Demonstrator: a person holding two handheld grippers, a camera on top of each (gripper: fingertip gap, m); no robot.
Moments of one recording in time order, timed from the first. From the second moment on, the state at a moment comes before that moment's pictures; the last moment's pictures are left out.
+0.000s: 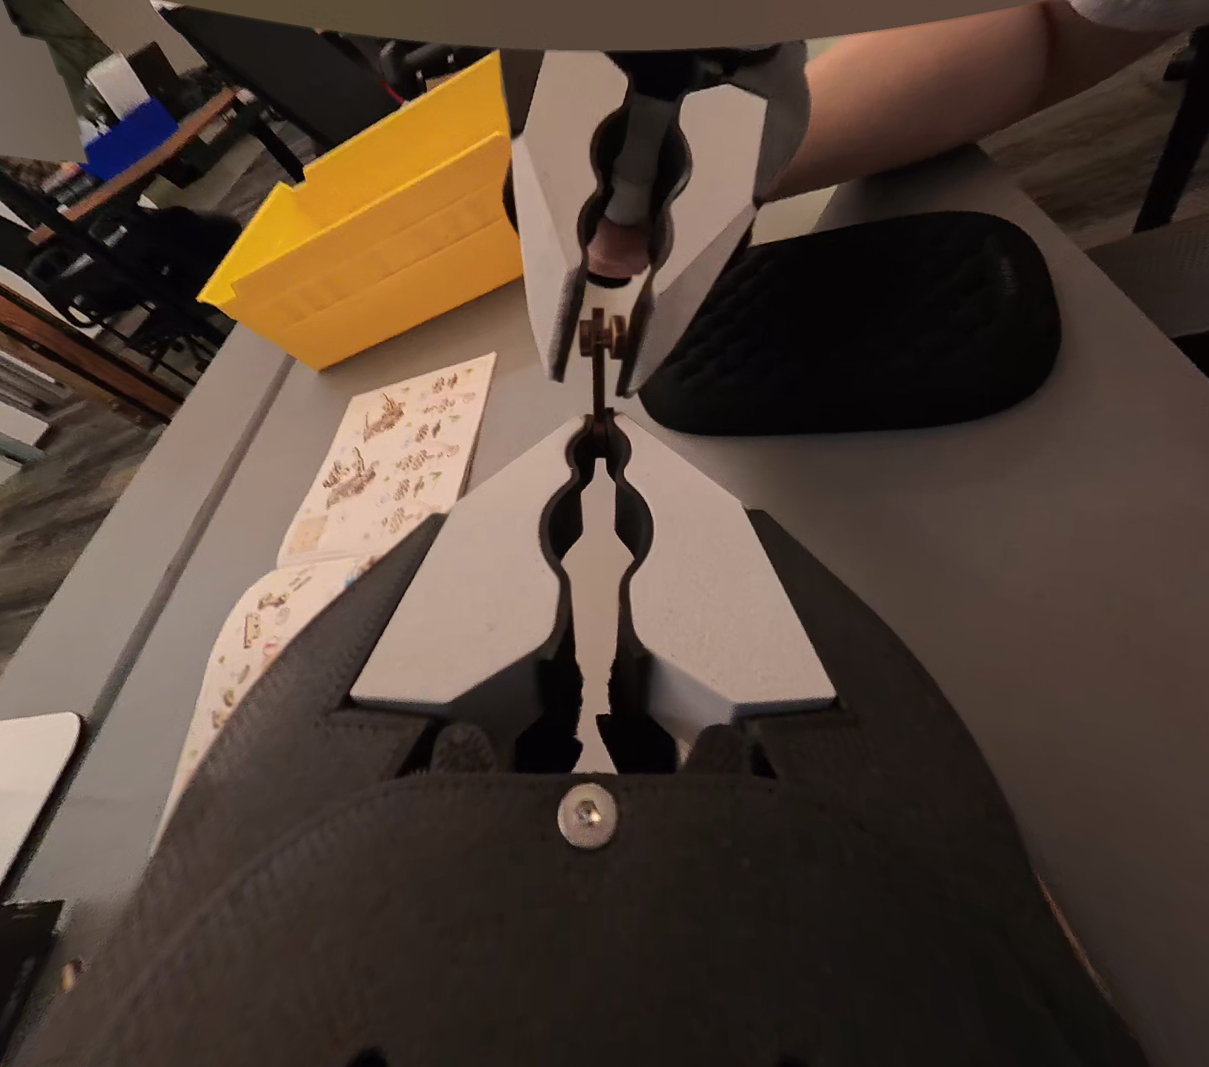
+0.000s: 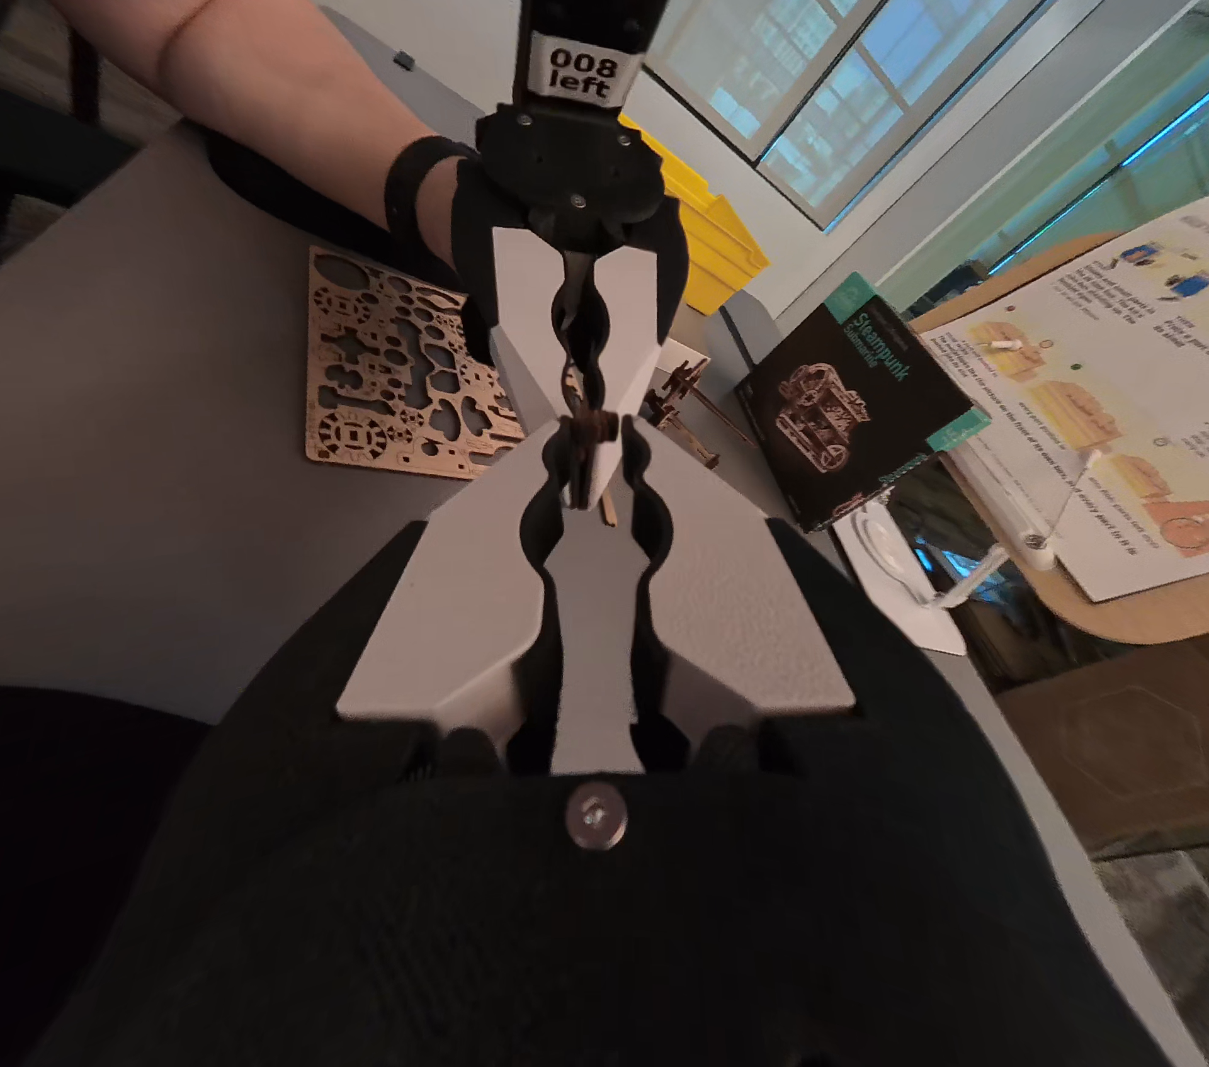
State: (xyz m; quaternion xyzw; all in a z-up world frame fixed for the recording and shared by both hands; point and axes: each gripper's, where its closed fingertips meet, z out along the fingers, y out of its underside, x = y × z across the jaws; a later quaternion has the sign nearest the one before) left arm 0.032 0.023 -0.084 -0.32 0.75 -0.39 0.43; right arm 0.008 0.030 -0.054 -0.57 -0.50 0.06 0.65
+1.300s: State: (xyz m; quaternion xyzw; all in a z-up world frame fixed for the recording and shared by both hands) left arm 0.032 0.032 -0.118 -0.41 0.76 -0.40 0.31; right arm 0.007 0.045 -0.086 -0.65 -0.48 0.06 0.59
